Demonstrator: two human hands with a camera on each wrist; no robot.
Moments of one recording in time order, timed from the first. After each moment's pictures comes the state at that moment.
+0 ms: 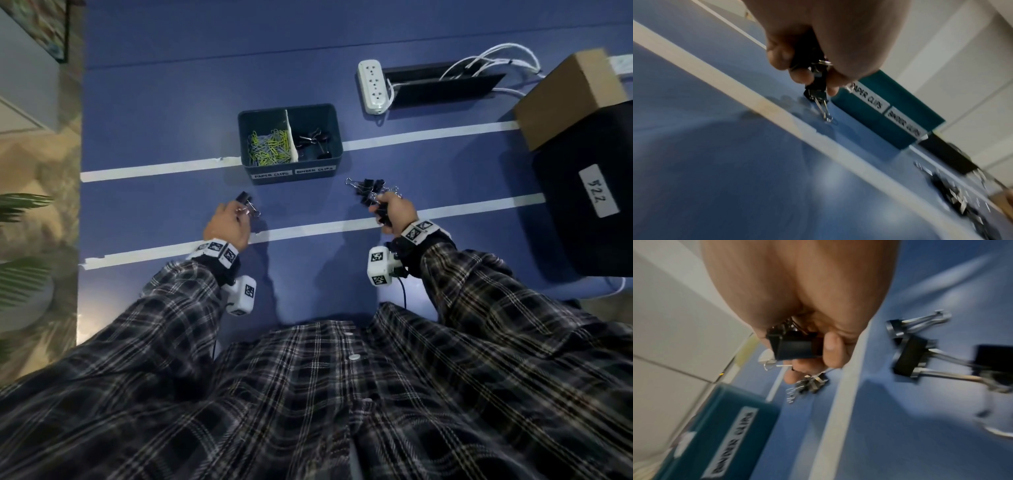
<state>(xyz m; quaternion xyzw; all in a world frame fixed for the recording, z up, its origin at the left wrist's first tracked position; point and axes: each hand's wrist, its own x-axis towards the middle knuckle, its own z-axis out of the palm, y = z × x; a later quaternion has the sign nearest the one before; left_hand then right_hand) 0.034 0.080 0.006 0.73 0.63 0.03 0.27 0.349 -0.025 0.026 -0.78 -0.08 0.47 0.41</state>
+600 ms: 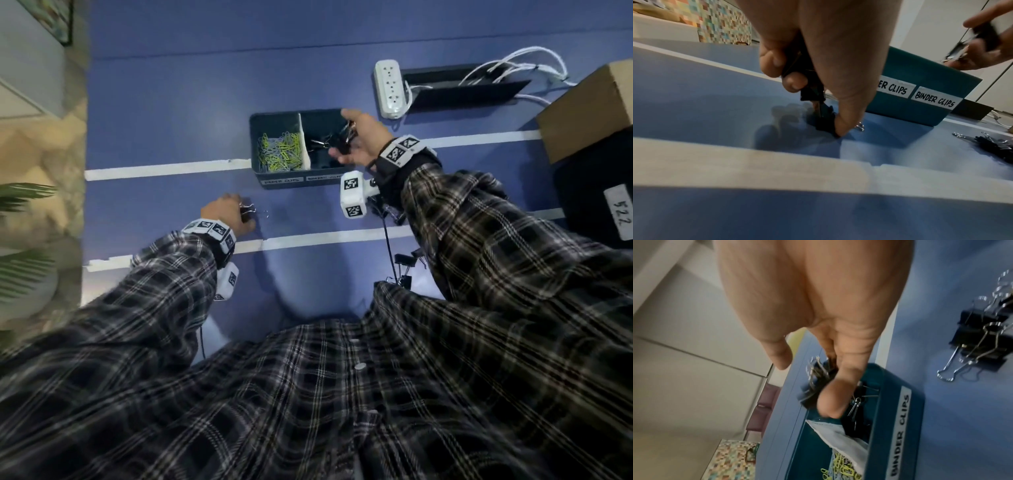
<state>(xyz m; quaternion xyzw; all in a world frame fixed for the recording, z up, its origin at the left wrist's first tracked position) 0.035 0.141 0.014 0.78 0.57 -0.20 0.19 0.319 0.135 0.102 -0.67 -0.11 0.59 0.42</state>
